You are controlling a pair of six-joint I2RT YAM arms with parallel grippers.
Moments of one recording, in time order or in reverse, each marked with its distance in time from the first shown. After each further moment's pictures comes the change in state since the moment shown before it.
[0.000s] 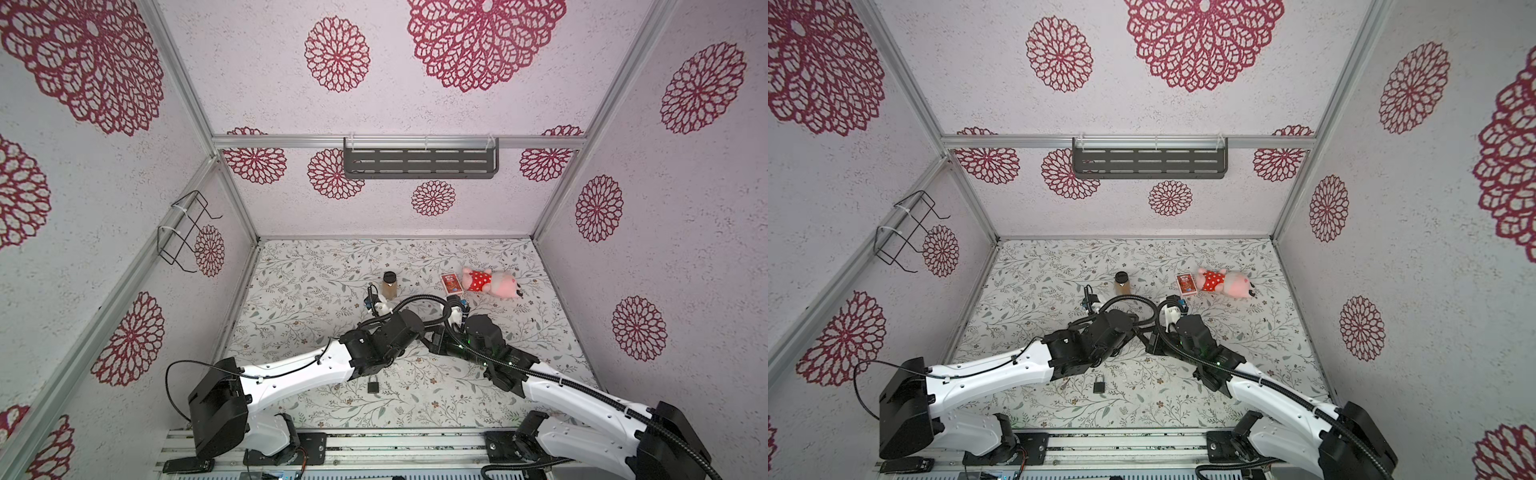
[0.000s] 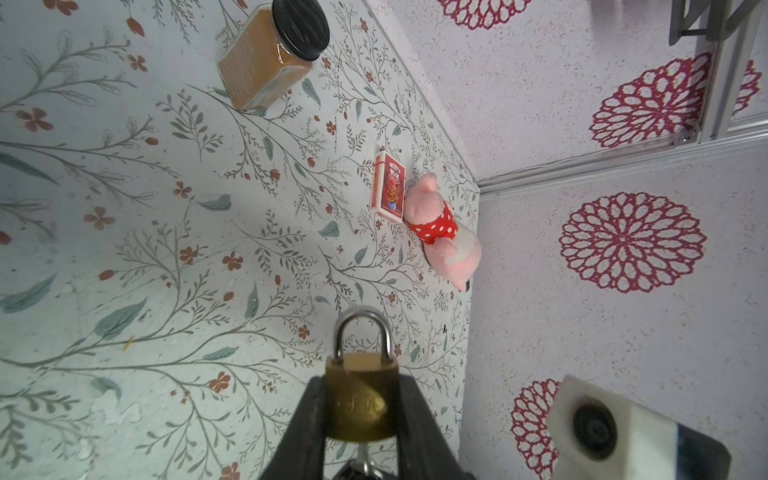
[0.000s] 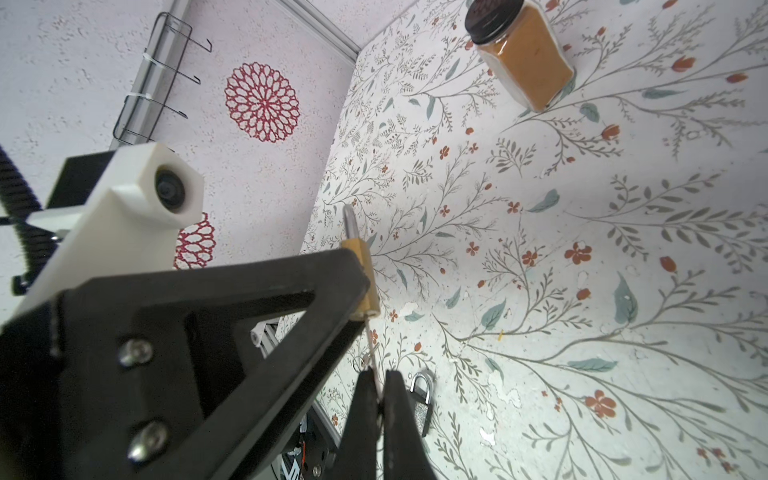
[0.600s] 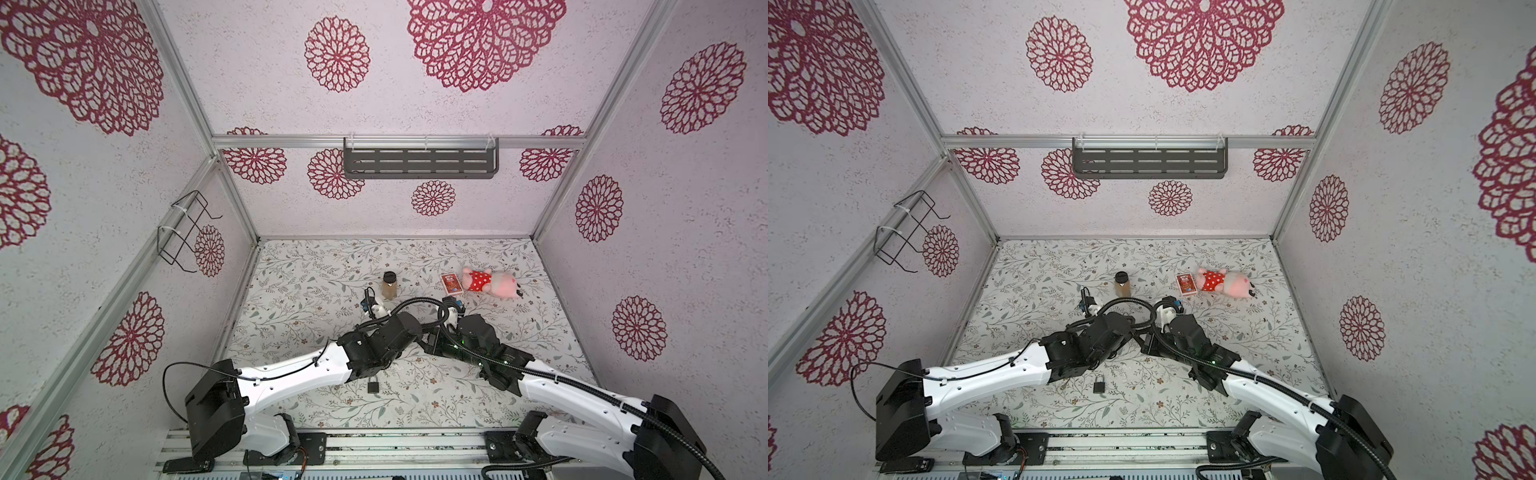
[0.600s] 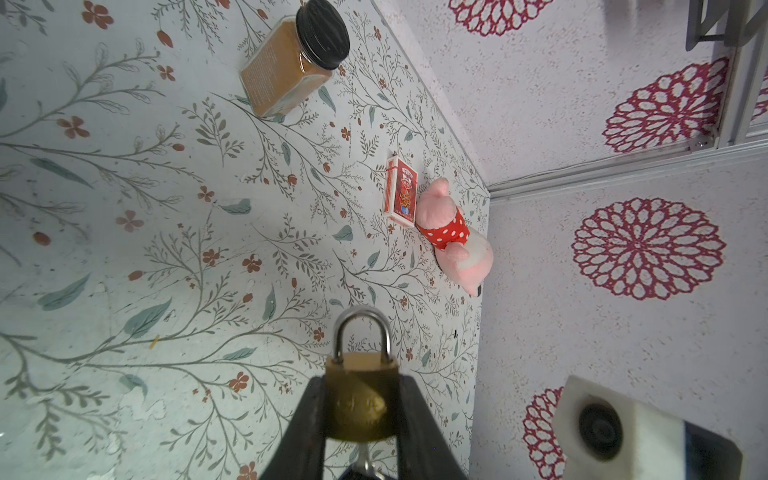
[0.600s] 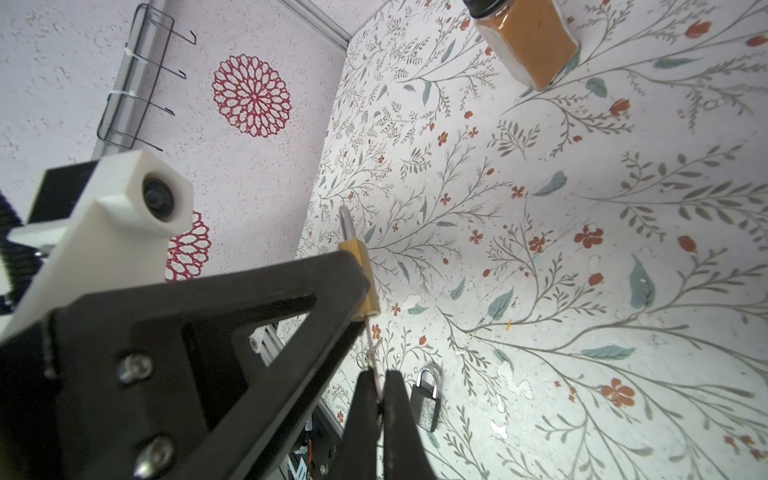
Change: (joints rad) left arm -0.002 -0.021 -0.034 -0.001 -0.011 -0.026; right arm 0.043 0.049 0.009 0.036 0.032 0.075
